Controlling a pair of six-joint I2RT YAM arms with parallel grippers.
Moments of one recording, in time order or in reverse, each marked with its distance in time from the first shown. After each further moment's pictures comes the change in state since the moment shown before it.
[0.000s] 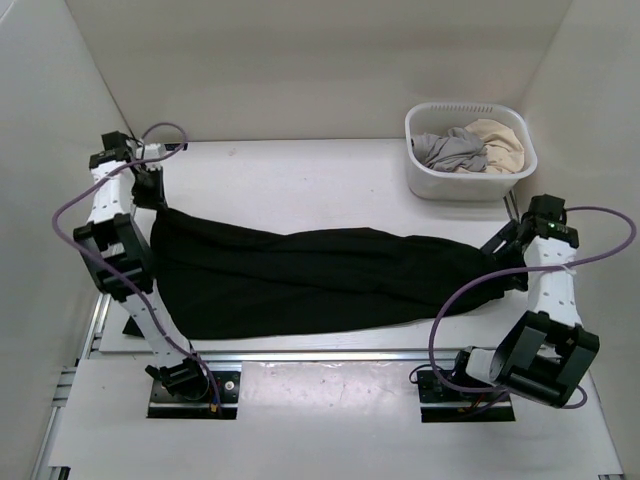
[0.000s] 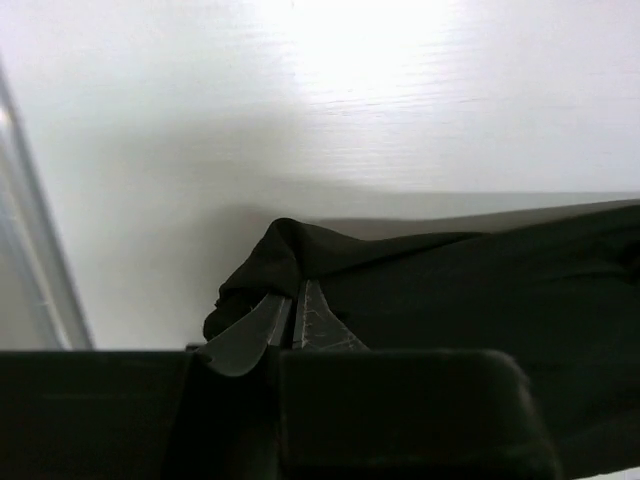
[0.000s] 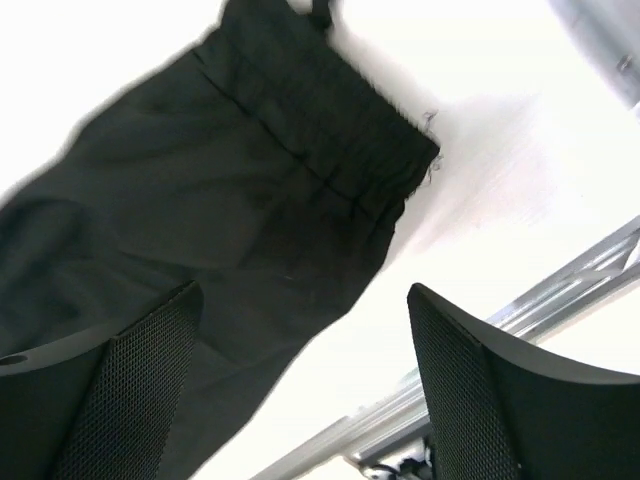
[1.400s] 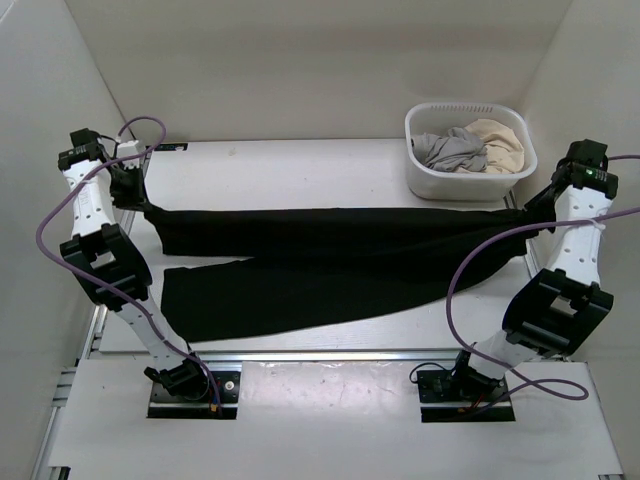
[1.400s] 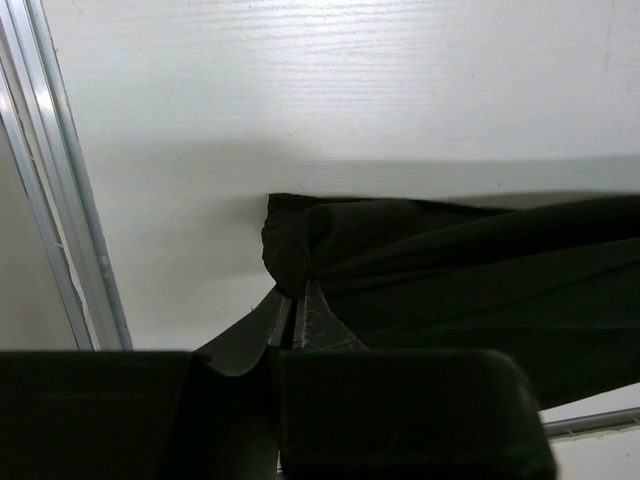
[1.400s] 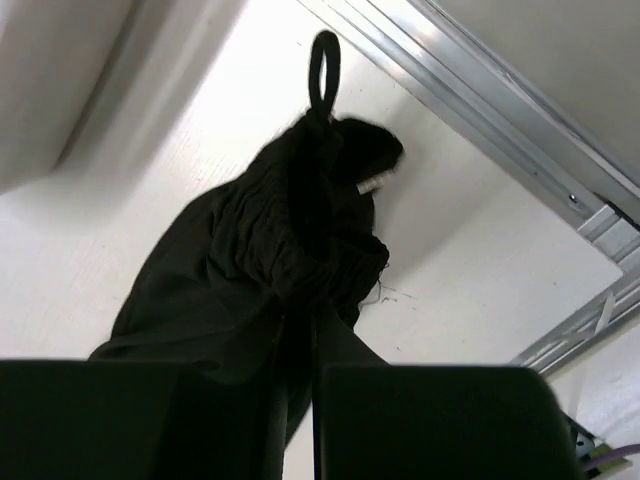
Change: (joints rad) left arm 0.104 -0.116 0.073 -0.172 0.090 0.065; right arm -0.069 0.288 0.556 -0.149 0.018 0.015
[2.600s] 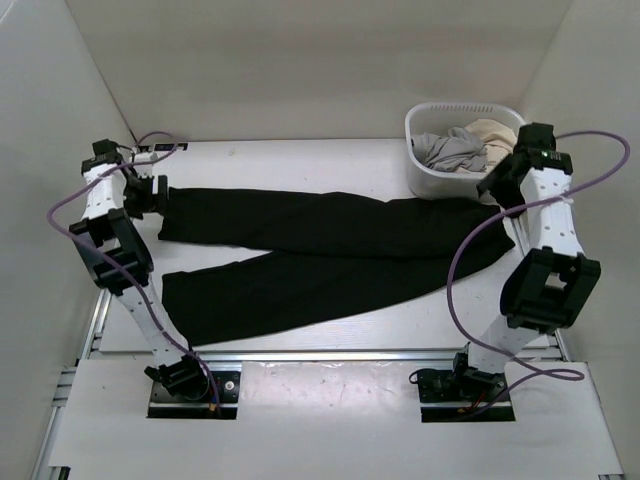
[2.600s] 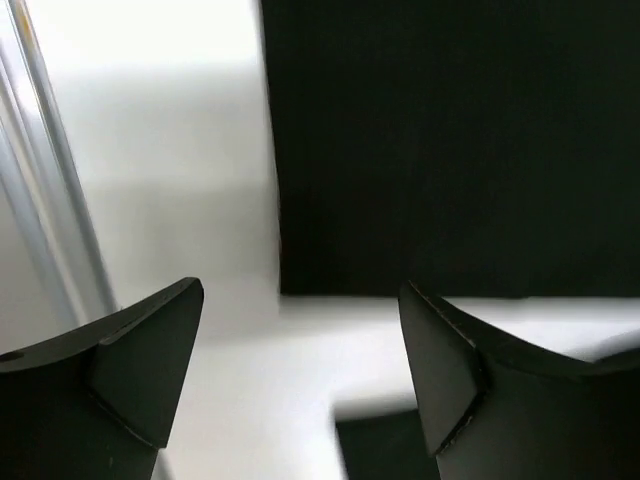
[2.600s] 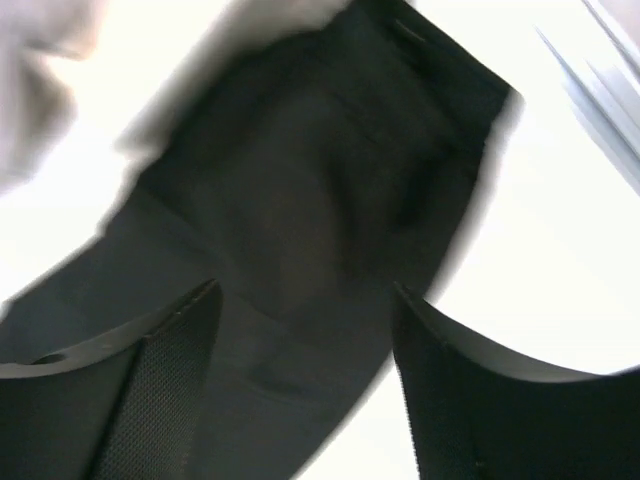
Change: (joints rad) left arm -0.035 0.273 0.095 0.158 -0.066 -0.018; right arm 0.231 0.173 0.139 0.115 -0.018 0.081
